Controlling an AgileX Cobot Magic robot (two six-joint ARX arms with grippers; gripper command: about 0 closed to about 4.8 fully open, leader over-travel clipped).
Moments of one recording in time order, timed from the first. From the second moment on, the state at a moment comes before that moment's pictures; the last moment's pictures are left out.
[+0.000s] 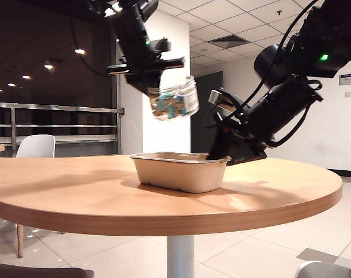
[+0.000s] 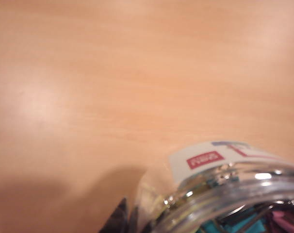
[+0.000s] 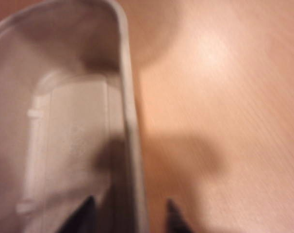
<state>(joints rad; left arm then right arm) -0.46 2.18 2.18 -0.74 -0.07 -0.04 0.32 1.90 1.17 -0.02 -0.47 -0.06</state>
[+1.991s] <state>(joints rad) -0.48 2.06 1.75 -0.10 -0.07 0.05 0.25 1.67 1.19 0.11 -0.31 -0.05</state>
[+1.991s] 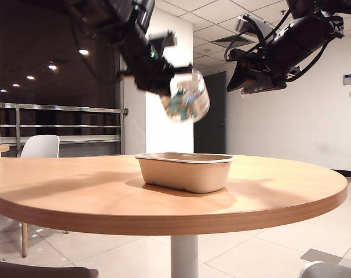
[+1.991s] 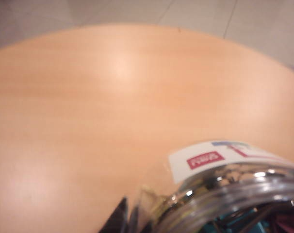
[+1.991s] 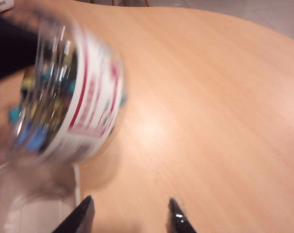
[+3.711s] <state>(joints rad) -0.61 2.11 0.99 1.32 -0.32 0.17 0.25 1.67 1.19 0.17 -0.34 -0.05</state>
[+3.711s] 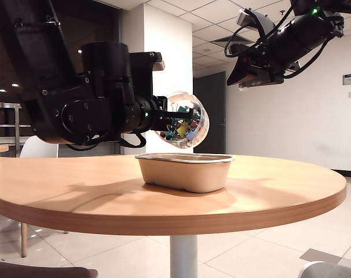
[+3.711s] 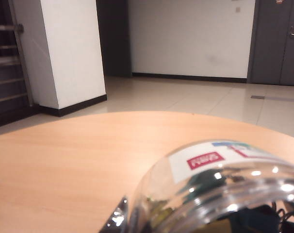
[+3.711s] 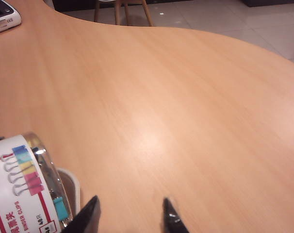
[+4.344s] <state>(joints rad) -0.61 2.14 1.00 1.41 -0.23 0.59 0.25 1.67 1.19 0.17 -0.38 -0.05</state>
